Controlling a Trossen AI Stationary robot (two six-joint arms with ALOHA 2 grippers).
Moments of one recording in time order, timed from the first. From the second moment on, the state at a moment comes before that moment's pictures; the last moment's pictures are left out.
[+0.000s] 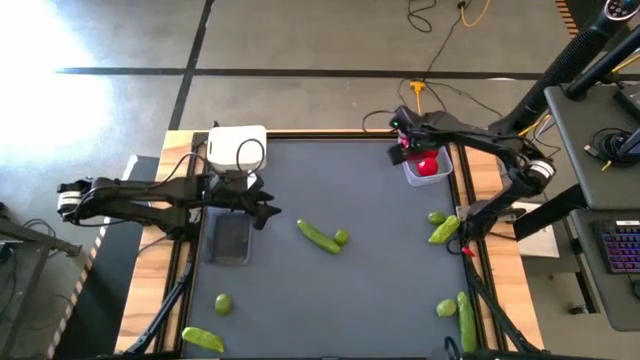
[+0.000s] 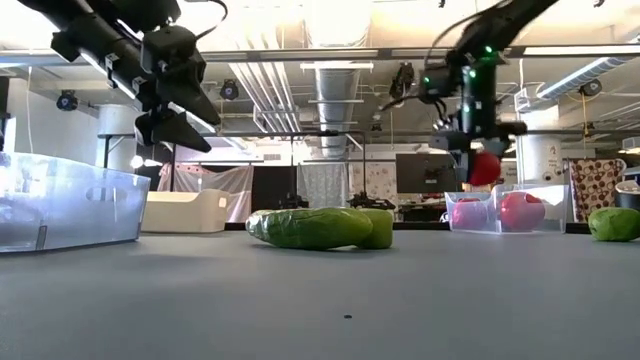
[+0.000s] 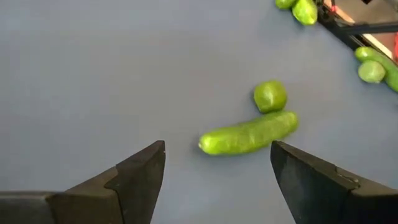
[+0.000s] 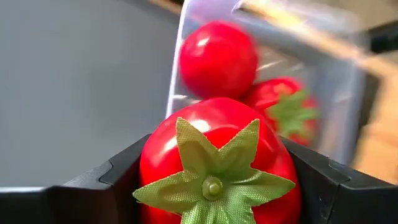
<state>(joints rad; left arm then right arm) 0.15 0.96 0.56 -0.26 -0.02 -0.54 -0.77 1.53 1.12 -0.93 0.30 0.42</state>
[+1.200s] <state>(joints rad) -0.01 0.93 0.56 -0.19 -0.13 -0.45 -0.51 1.47 1.22 -0.88 0.03 0.32</state>
